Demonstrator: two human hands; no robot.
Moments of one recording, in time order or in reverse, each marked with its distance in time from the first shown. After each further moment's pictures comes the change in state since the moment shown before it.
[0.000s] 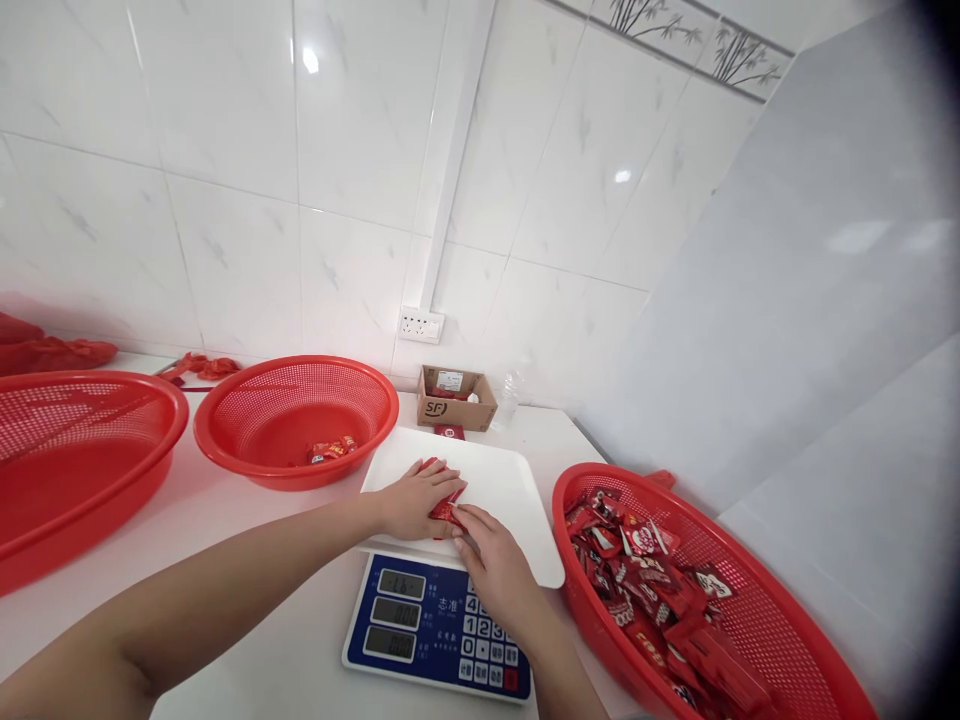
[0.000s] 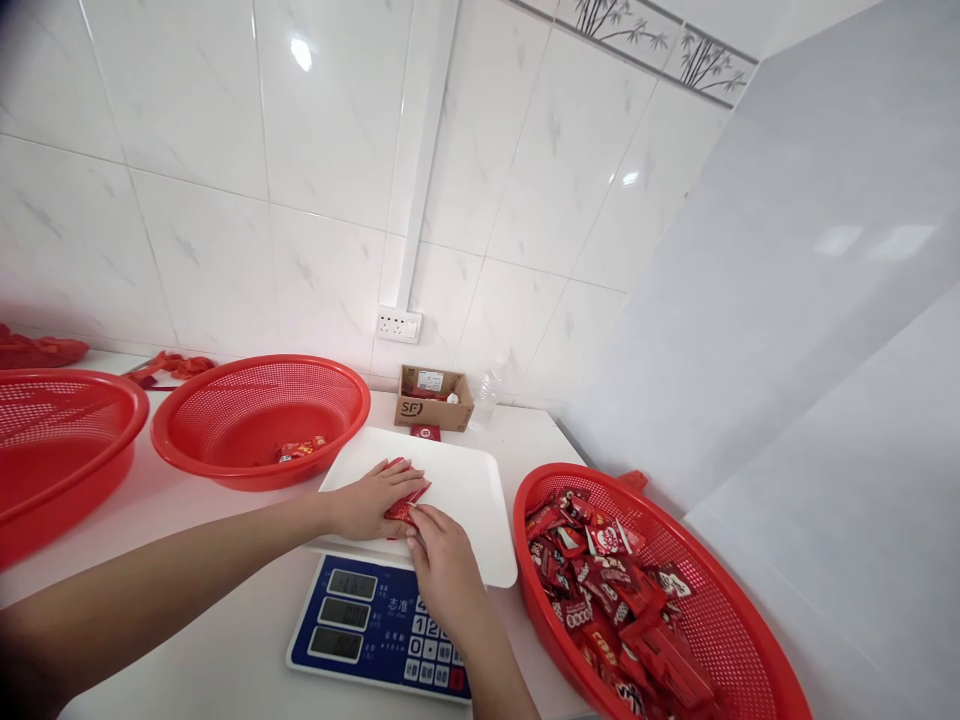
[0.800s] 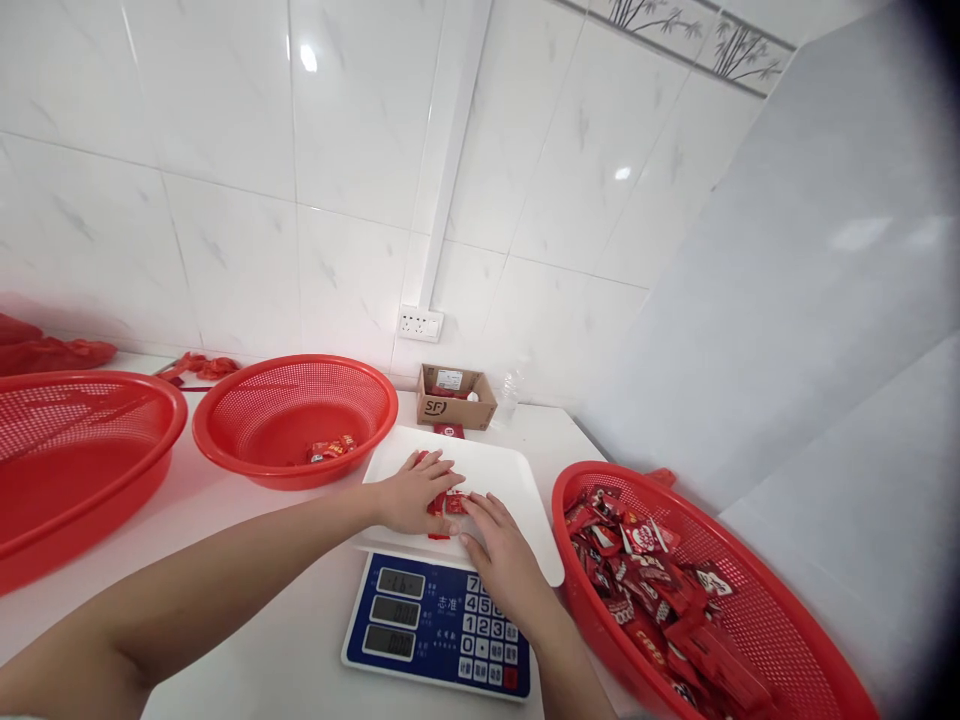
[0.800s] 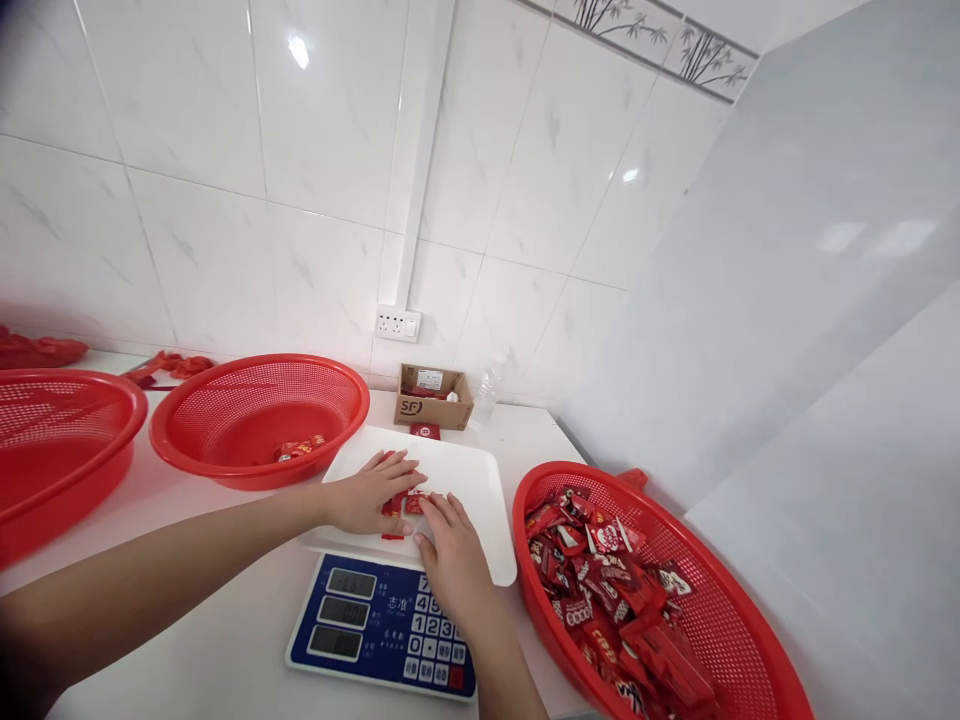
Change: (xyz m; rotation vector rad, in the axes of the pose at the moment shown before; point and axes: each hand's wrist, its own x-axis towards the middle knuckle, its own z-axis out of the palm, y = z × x) left_hand 0.002 -0.005 -0.003 0.030 0.008 -0.021; right_hand 0.002 0.013 -0.004 -0.116 -0.053 0.073
